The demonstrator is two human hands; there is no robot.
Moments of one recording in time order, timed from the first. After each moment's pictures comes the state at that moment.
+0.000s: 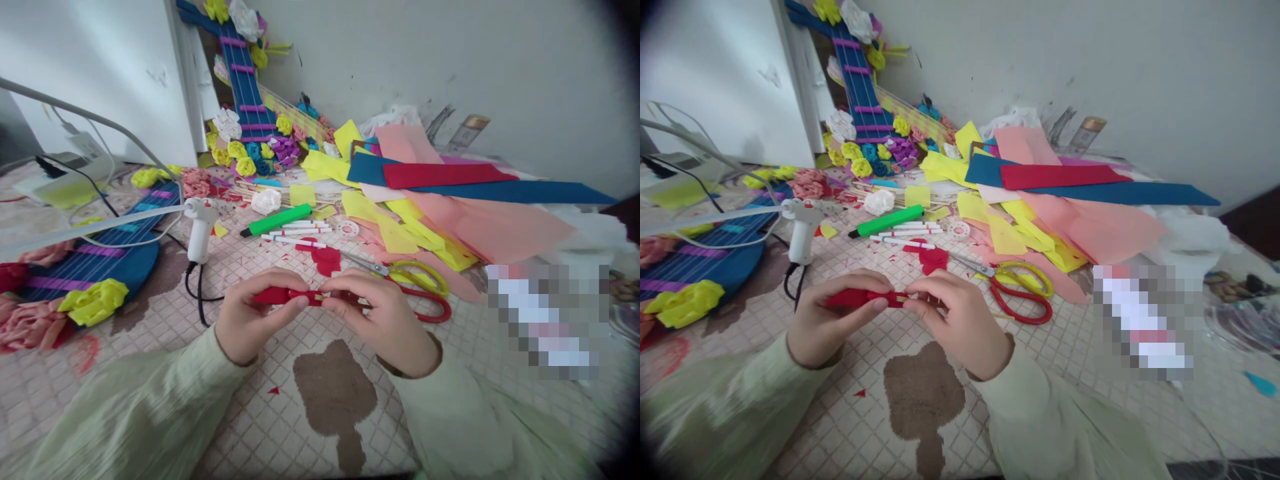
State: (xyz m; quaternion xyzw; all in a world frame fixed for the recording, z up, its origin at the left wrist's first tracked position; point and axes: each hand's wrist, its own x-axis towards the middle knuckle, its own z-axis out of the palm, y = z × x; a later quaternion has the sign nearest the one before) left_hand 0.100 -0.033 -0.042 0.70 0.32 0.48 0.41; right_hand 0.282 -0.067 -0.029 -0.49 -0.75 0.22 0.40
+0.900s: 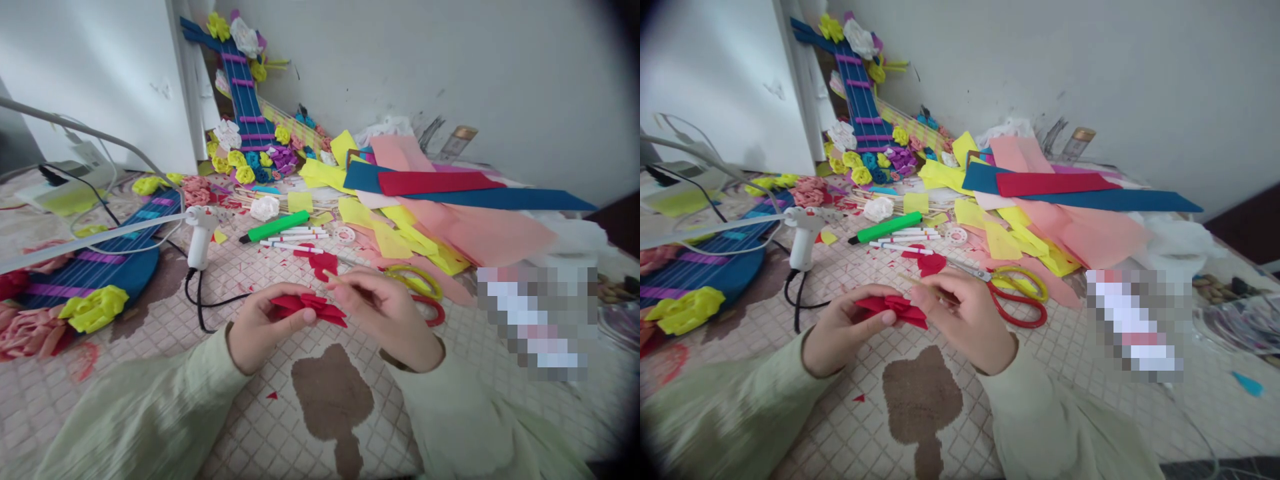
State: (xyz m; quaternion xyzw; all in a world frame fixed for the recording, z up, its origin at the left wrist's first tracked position) left_hand 0.110 -0.038 -0.052 0.50 0.38 0.42 0.65; right_hand 0.288 -0.068 -0.019 -0.53 -0.70 0.27 0.41
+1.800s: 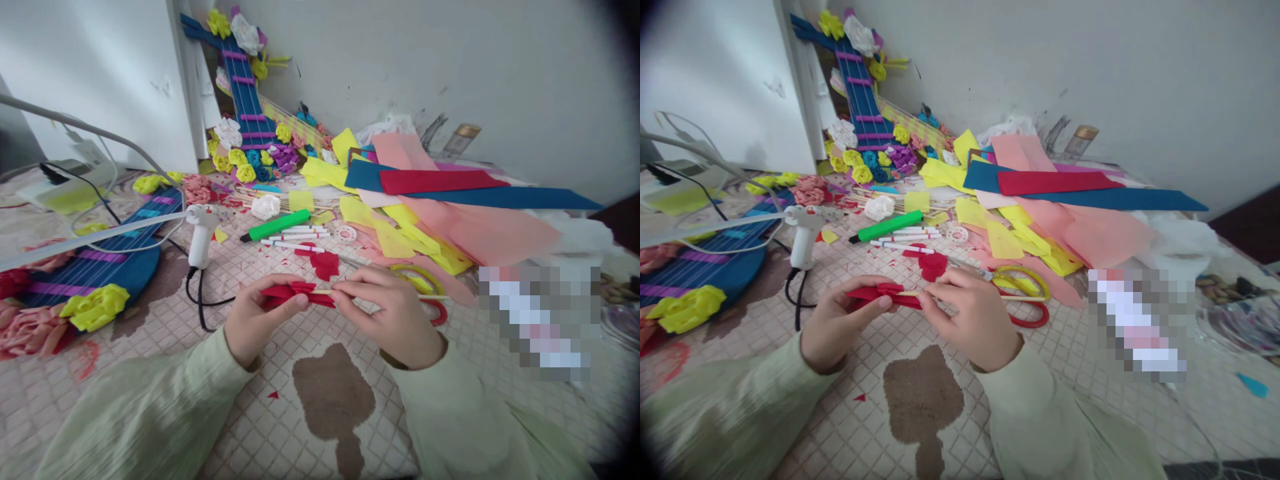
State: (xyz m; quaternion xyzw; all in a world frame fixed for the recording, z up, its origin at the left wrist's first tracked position) left_hand 0.107 -0.032 -0.055 0.51 0.41 0.46 0.60; right_hand 0.291 -0.065 -0.023 -0.51 -0.78 0.05 0.36
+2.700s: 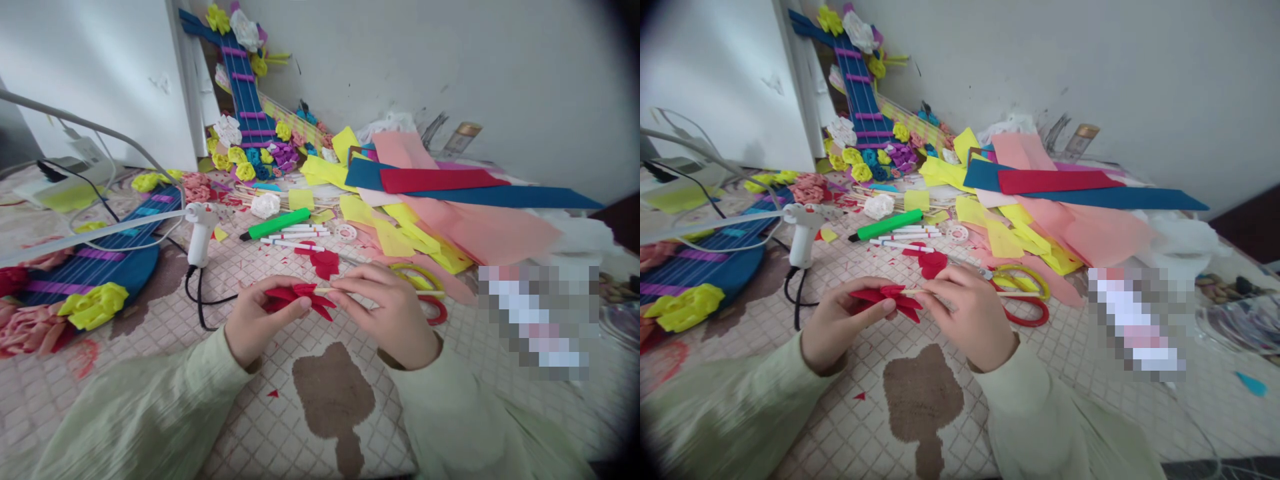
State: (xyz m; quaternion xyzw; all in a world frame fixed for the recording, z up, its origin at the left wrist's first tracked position) left_hand 0.109 -0.034 -0.048 0.54 0.41 0.44 0.59; right_hand 0.292 -0.064 -0.030 -0.50 -0.78 0.03 0.37
